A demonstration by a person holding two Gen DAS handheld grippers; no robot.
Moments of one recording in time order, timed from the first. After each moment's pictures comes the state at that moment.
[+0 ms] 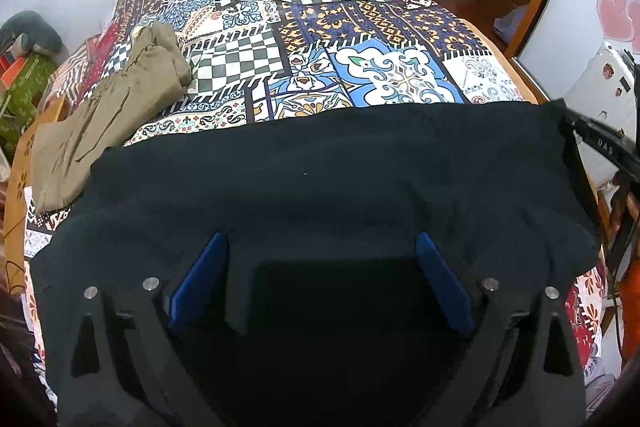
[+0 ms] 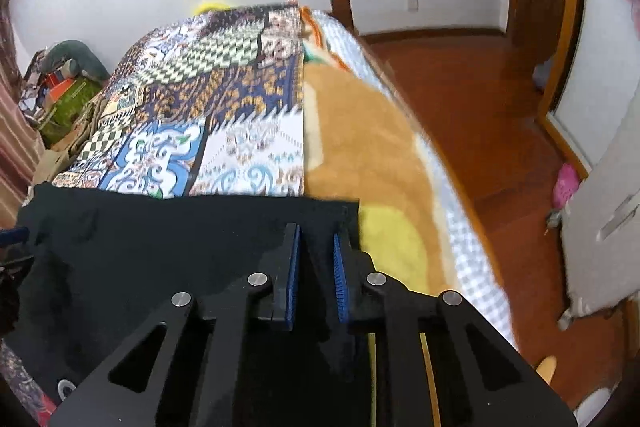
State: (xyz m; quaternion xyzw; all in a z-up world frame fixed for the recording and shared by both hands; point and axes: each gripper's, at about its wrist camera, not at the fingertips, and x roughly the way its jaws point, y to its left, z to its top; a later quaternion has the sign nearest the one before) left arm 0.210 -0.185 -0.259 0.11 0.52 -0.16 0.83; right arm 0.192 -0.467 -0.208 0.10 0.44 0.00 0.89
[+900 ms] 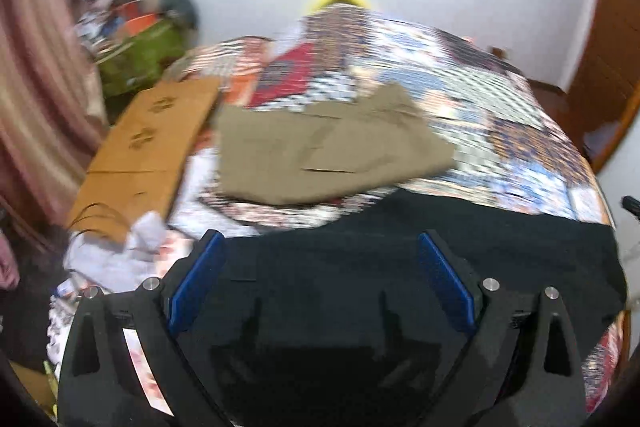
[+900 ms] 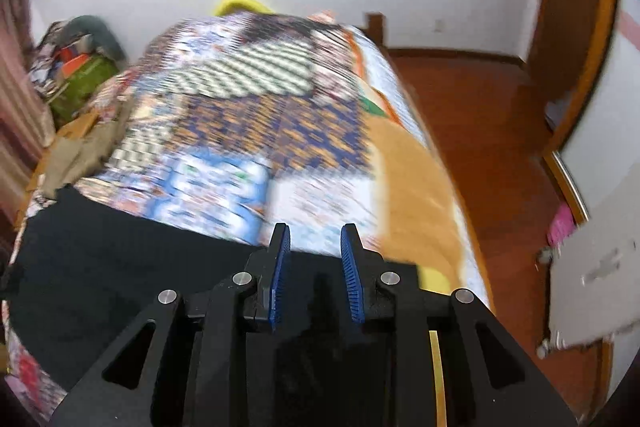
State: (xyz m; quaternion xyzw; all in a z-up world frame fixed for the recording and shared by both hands) left arm 0.206 0.049 -0.171 0.02 0.43 0.04 0.90; right arm 0.229 -0.403 -0.149 0.05 0.44 0.04 0.89
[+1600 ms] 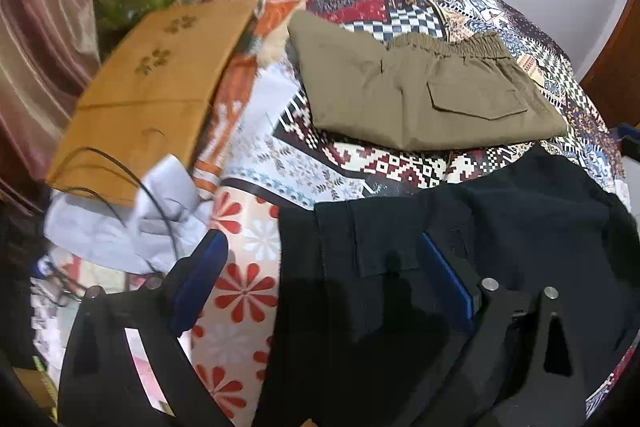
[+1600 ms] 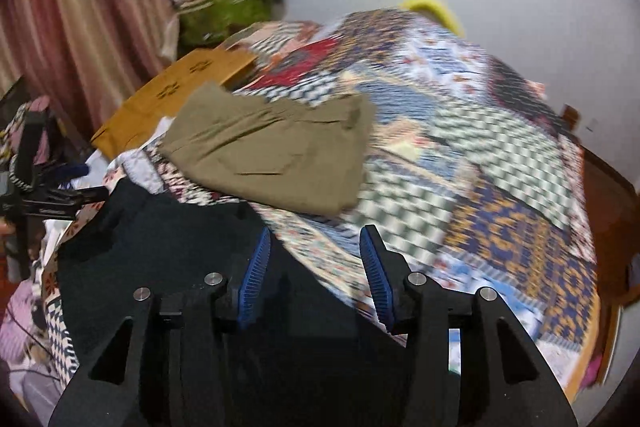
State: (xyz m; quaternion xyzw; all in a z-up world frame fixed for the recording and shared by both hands) left arm 0.242 0.178 -0.265 -0.05 0.51 0.02 0.86; right arm 0.302 -0.141 -0.138 -0.08 0.44 0.28 0.85
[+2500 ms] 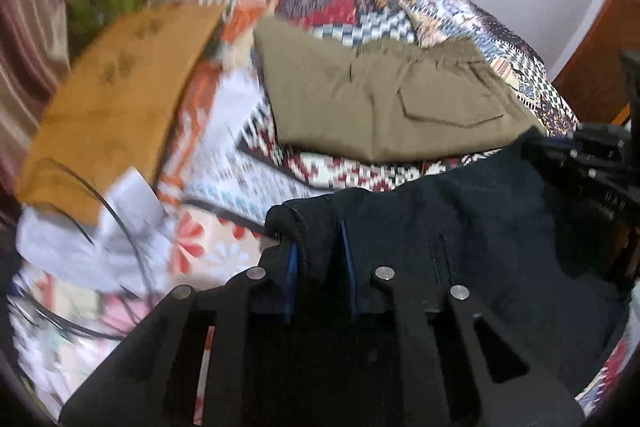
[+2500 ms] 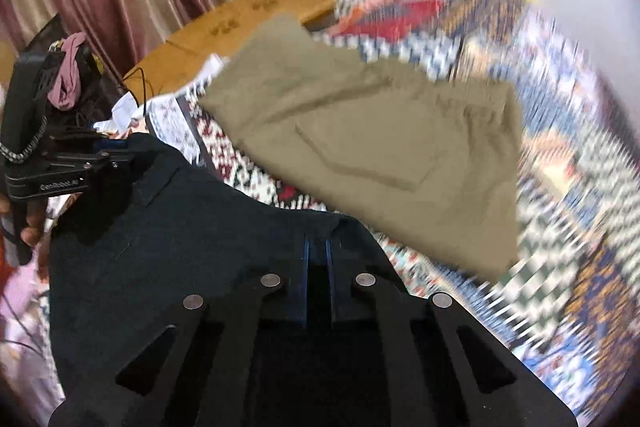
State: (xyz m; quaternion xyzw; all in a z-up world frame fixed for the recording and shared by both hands) left arm 0.250 0.173 -0.257 -0.04 0.49 -0.03 0.87; right arm 0.319 -0.045 -0.185 -0.15 0.47 0.37 0.79
